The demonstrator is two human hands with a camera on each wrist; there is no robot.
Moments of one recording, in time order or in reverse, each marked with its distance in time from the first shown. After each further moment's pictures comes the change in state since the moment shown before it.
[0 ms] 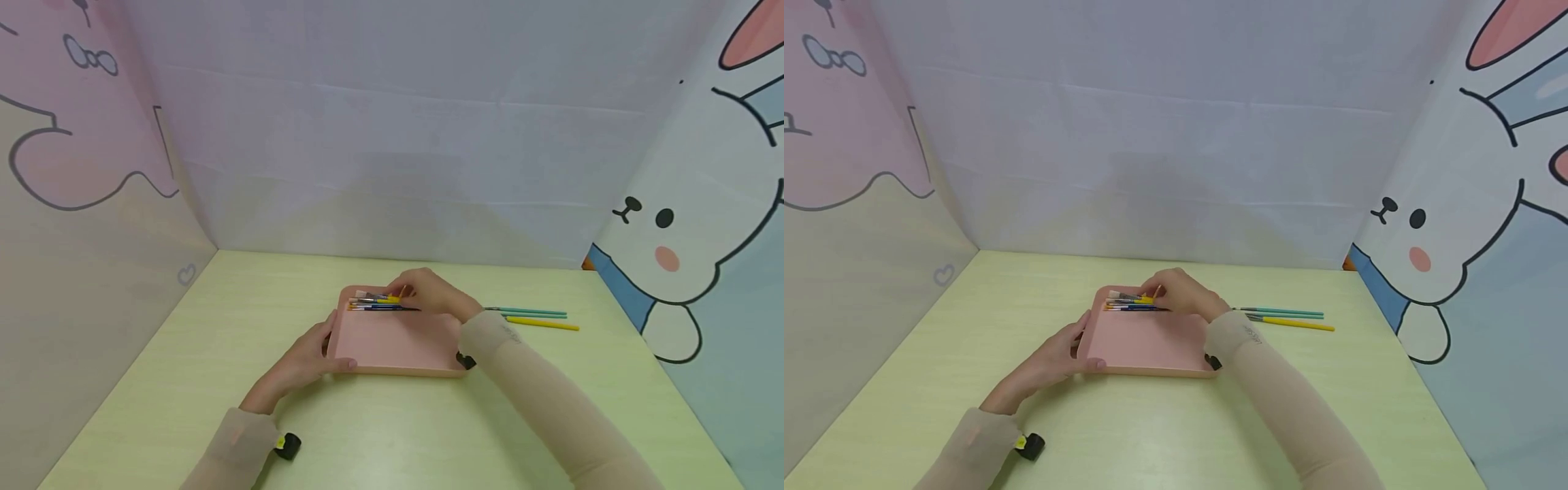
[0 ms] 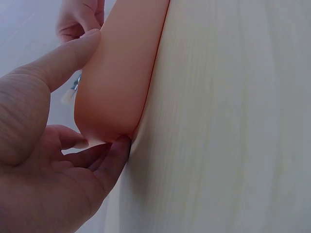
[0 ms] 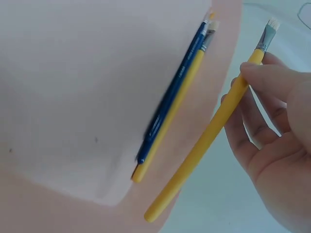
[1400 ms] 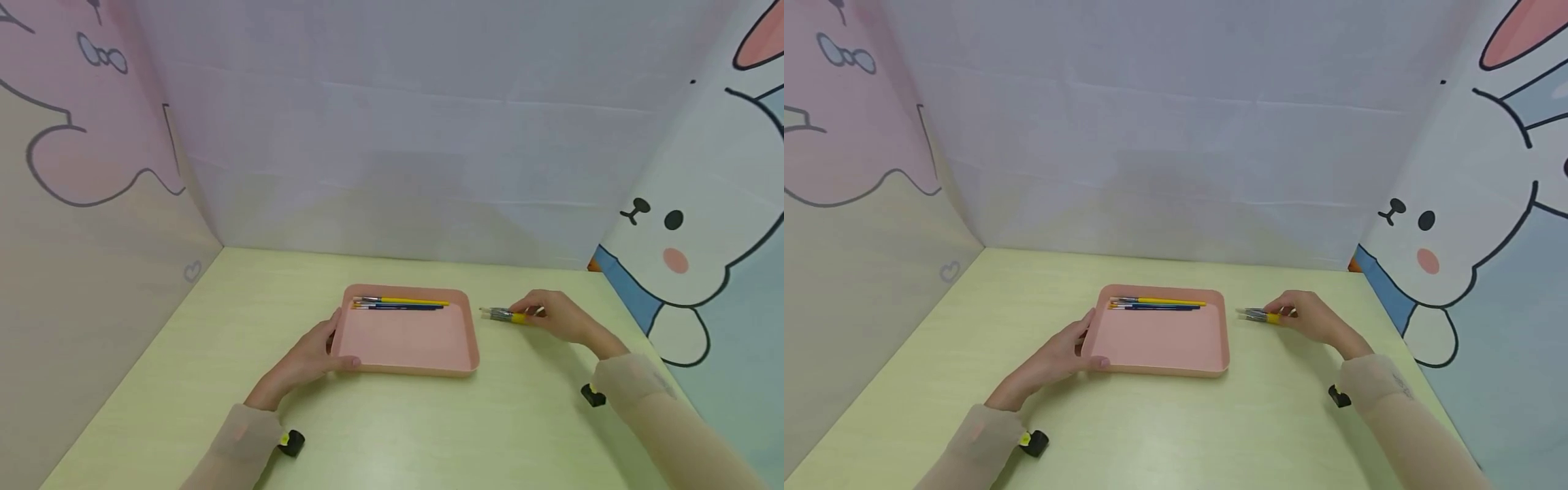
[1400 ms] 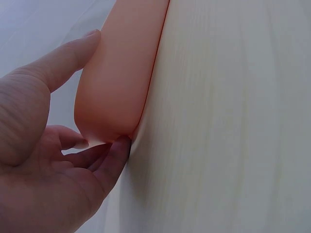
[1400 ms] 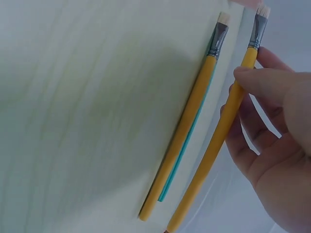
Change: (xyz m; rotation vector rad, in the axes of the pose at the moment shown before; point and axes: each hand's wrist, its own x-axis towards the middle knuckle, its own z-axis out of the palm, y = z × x) left_hand -0.004 0.001 -0.001 -0.070 -0.026 0.056; right_hand -0.188 0.102 -0.053 -0.043 0.188 0.101
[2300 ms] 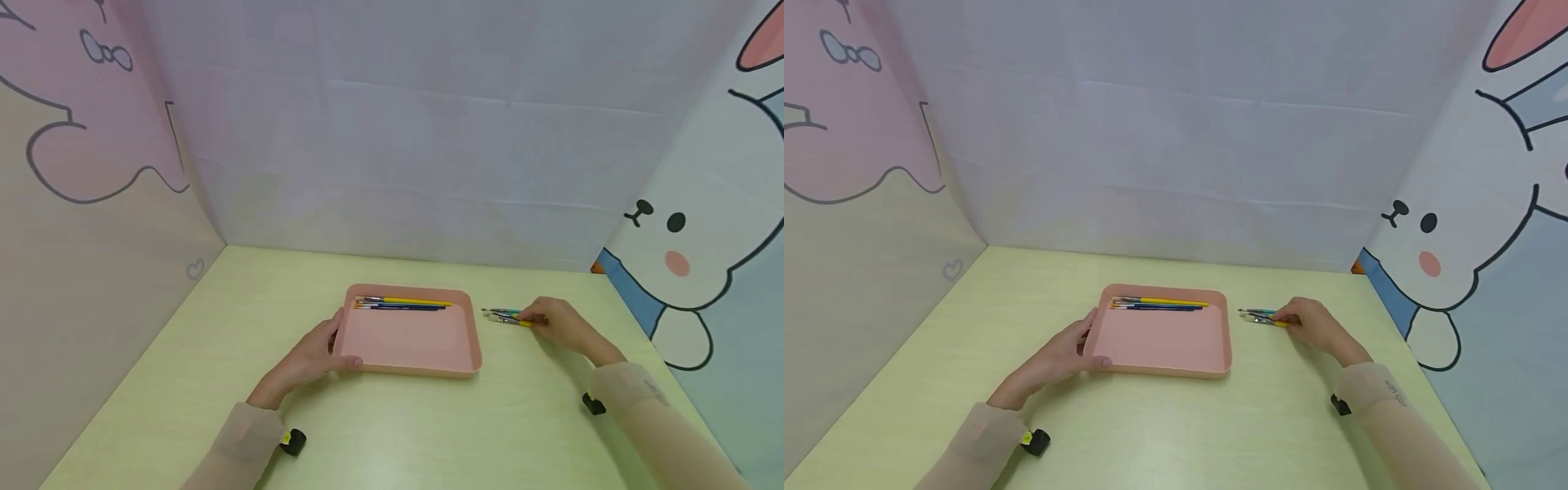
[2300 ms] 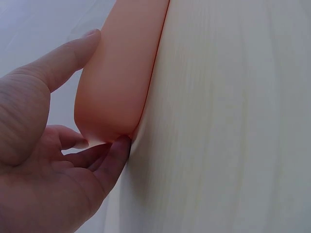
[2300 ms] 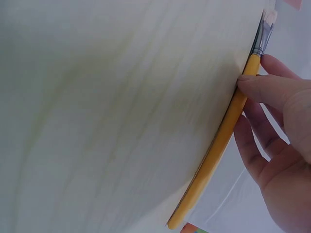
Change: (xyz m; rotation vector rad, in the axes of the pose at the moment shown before) left_hand -0.004 0.012 0.001 0.031 0.015 -0.024; right_hand -0.007 0.031 0.017 -0.120 0.063 -0.006
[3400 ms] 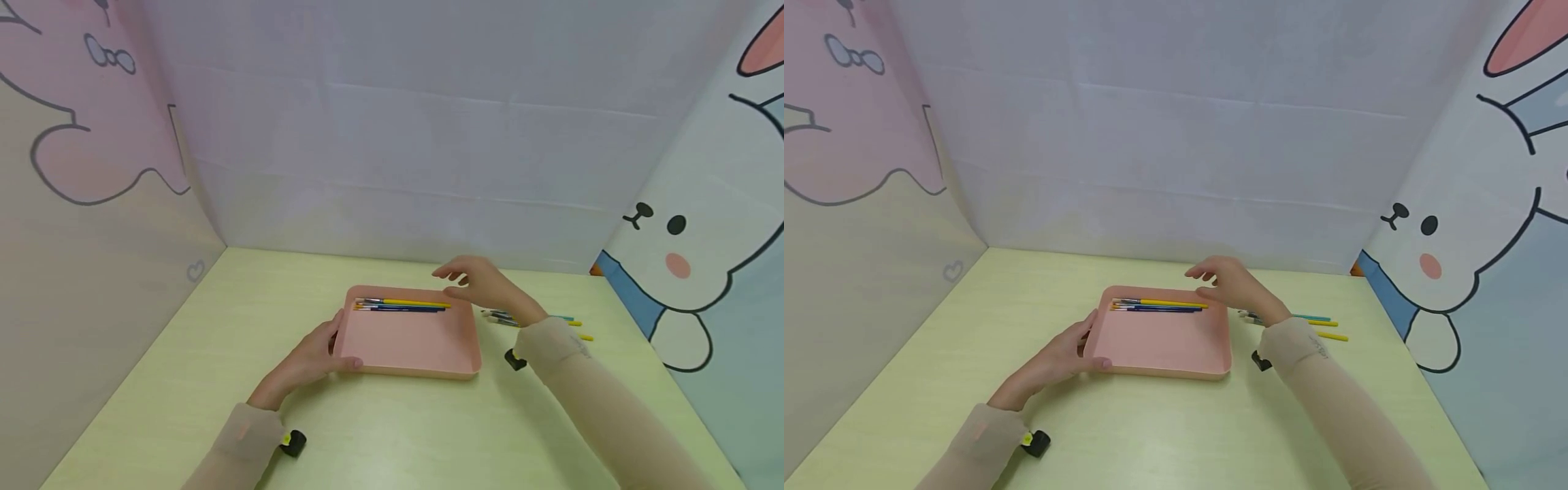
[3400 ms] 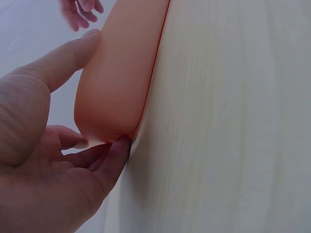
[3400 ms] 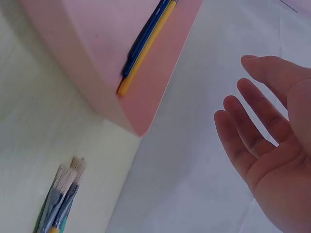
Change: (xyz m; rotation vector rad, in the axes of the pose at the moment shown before) left_hand 0.006 -0.004 -0.007 0.025 0.008 -0.031; right_hand 0.128 -0.130 -0.007 0.179 -0.084 -0.084
